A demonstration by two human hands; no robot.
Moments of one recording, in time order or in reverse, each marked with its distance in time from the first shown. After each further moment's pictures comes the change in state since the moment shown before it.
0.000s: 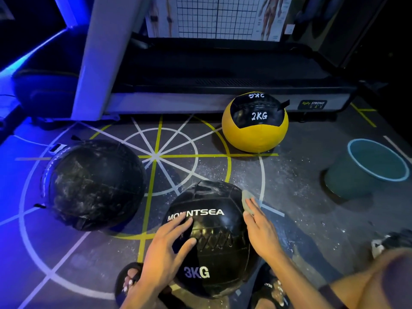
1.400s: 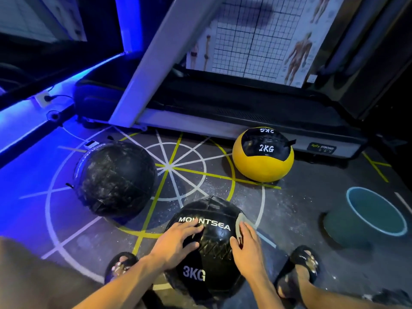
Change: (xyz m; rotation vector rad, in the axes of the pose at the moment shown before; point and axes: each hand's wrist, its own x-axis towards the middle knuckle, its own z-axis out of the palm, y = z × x) left_hand 0.012 0.043 0.018 0.140 -0.235 0.002; right_hand -0.021 0.021 -0.015 -0.127 0.026 -0.094
